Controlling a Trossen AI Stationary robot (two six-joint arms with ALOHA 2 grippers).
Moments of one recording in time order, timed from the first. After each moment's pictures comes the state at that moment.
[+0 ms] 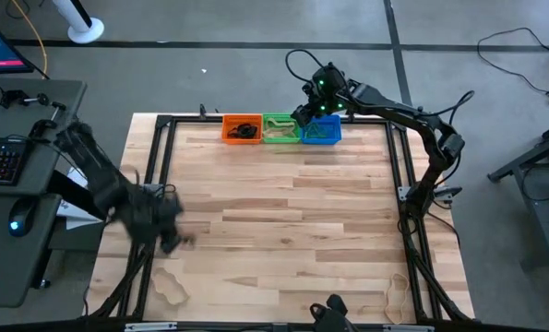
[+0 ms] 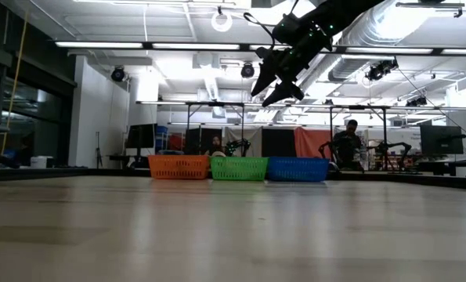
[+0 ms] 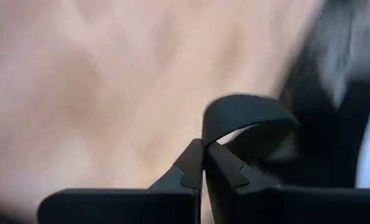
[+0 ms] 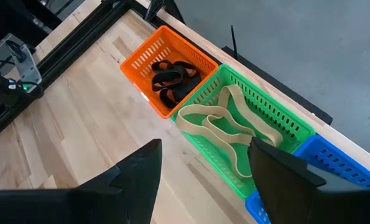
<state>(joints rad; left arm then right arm) -0.84 0.95 0.90 -0.98 -0.19 -1.45 -0.65 1.74 1.51 -0.53 -0.23 0.25</state>
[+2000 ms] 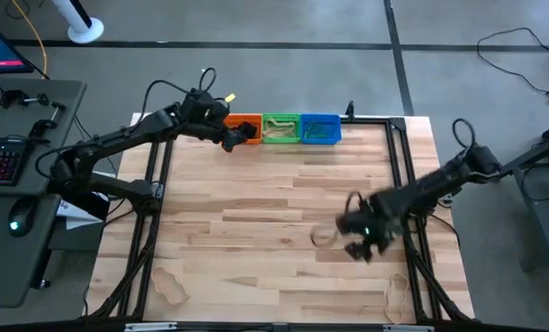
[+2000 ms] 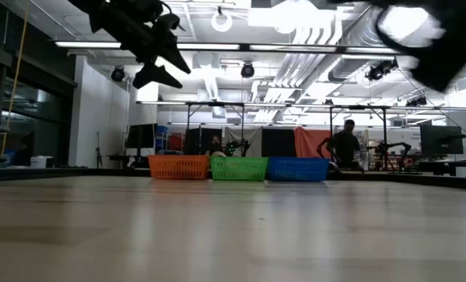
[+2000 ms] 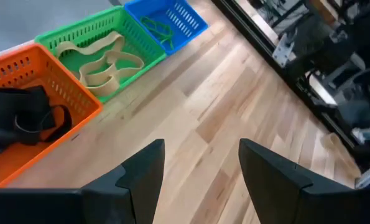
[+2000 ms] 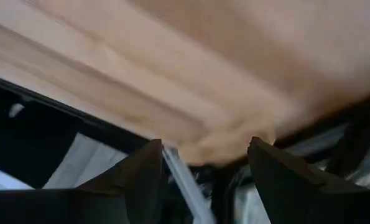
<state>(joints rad) 0.62 1.26 1.02 -0.43 0.31 -0.38 0.33 1.38 0.90 -1.02 -0.60 1.35</state>
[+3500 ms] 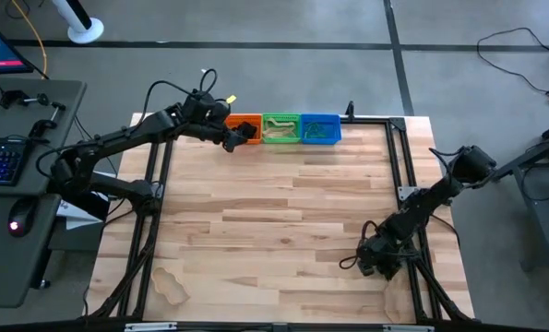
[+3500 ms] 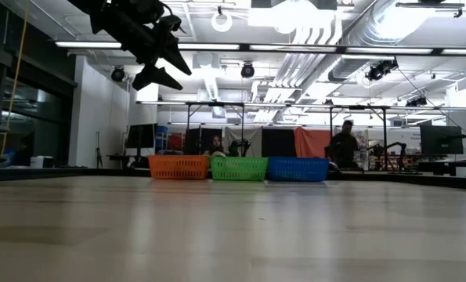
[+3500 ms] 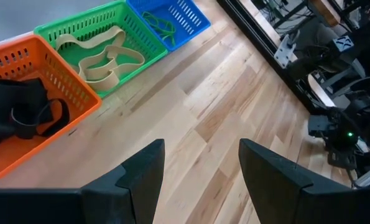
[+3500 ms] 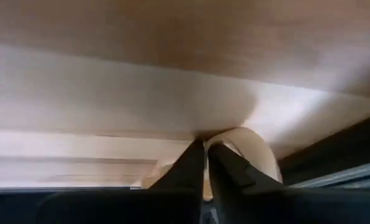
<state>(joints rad) 0.61 1.26 1.01 -0.43 0.30 -0.41 0.68 1.45 0.43 -0.22 -0.67 2.11</state>
